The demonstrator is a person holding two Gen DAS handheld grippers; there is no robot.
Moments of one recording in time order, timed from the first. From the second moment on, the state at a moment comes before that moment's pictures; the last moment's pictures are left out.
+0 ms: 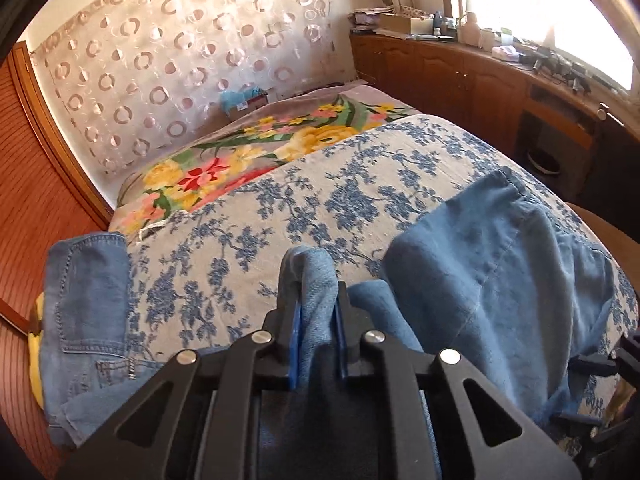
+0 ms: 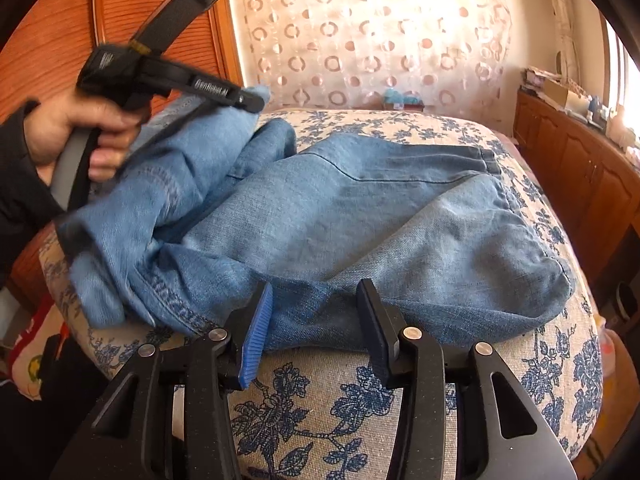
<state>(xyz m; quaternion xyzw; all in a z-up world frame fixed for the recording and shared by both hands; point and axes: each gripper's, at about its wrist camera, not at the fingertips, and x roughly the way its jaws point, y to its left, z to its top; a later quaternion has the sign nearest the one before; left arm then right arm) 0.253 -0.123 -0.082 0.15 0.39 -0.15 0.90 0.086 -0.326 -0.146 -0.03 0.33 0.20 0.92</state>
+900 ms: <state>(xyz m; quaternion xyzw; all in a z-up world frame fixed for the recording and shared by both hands) 0.203 -0.060 -0.071 0.05 0.31 -0.16 0.94 0.190 -0.417 -0.092 -0.05 0.32 0.11 0.94</state>
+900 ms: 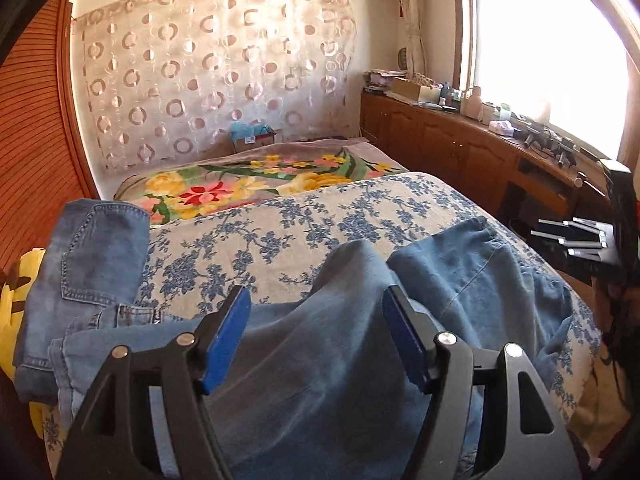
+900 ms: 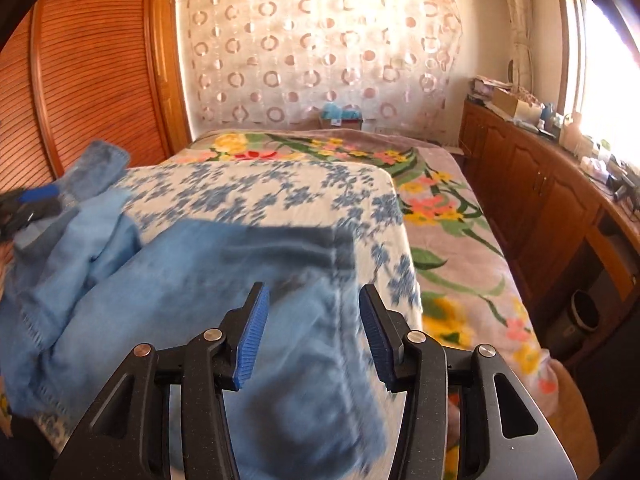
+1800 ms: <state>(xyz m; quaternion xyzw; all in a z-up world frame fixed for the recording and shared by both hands) 0.178 -0.034 -0.094 0.01 0.22 -0.13 0.97 0.284 -0.424 -0.116 -0.04 0.43 0.12 0.89</state>
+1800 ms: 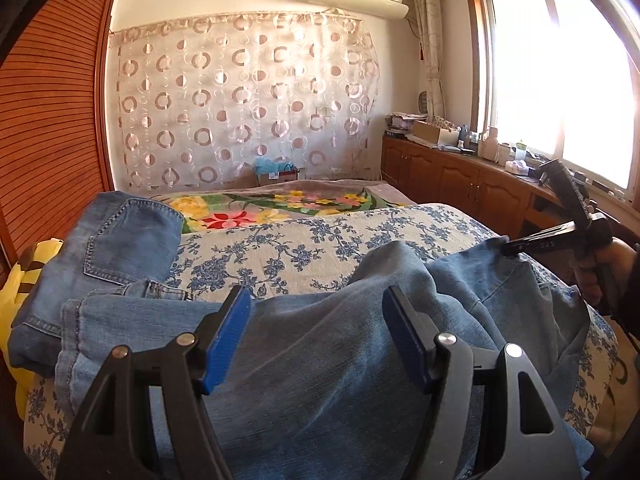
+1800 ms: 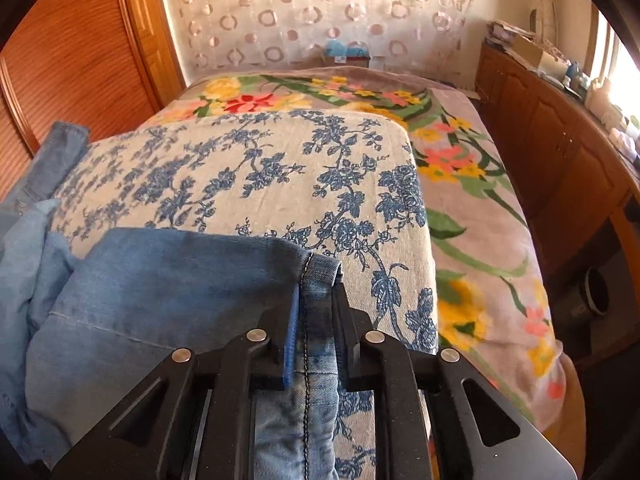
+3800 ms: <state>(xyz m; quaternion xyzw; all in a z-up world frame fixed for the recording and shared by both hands) 0.182 -0.035 -0.099 0.03 0.24 -0.12 0.96 0.070 -0.488 -0.118 0.04 0.38 0.06 0.92</state>
